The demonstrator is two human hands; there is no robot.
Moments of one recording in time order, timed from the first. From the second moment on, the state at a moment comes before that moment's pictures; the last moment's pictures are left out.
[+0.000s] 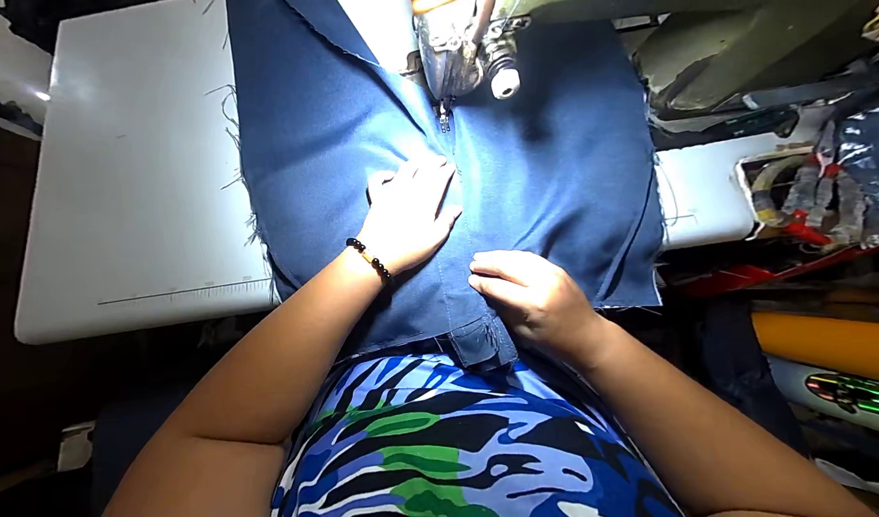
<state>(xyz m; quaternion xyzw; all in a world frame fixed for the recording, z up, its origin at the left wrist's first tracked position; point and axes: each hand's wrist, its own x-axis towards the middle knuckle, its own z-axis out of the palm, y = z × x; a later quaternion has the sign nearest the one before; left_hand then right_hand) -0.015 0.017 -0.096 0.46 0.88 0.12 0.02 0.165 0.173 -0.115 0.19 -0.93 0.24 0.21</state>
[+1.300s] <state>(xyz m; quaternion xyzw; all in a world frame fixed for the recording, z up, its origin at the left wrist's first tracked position) -0.073 0.031 -0.094 0.47 0.87 0.14 0.01 0.124 0.185 -0.112 0.15 -0.93 0.28 0.20</state>
